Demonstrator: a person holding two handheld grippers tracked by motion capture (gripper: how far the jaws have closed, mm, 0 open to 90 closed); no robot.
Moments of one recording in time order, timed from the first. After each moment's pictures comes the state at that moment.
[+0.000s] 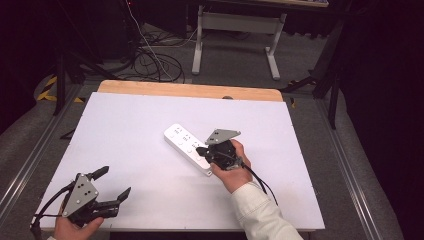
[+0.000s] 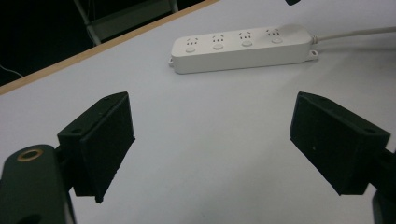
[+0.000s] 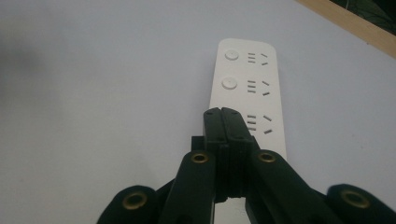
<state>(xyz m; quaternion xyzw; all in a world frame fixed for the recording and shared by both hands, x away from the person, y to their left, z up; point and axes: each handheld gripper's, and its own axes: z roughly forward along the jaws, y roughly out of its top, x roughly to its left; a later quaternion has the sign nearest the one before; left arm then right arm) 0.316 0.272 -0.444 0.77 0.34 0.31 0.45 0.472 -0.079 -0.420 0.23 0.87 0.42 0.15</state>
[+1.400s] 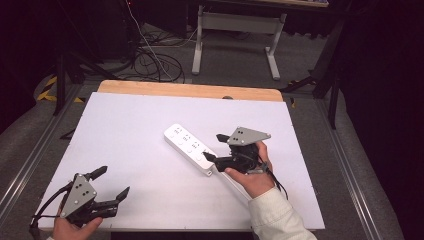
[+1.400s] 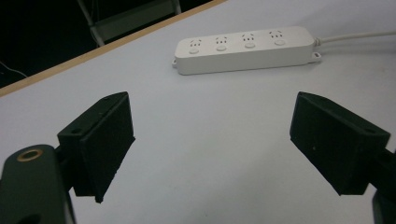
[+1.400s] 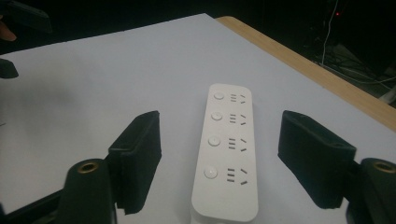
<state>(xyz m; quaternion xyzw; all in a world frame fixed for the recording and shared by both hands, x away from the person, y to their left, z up) 0.314 0.274 -0.444 0.76 0.34 0.32 0.45 0.444 -0.121 -0.376 0.22 0.83 0.49 0.18</state>
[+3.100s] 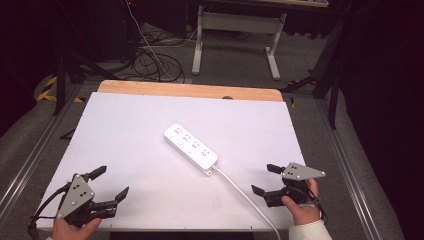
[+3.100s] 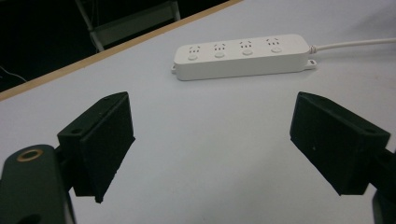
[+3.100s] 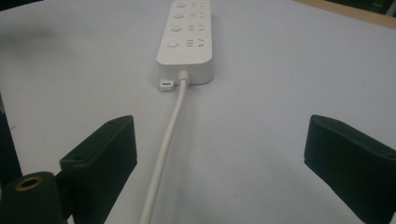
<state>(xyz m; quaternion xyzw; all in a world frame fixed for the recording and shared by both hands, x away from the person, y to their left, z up) 0.311 0.275 -0.441 0.76 0.34 0.32 0.46 0.398 -0.256 -0.446 0.29 0.81 0.48 0.15</state>
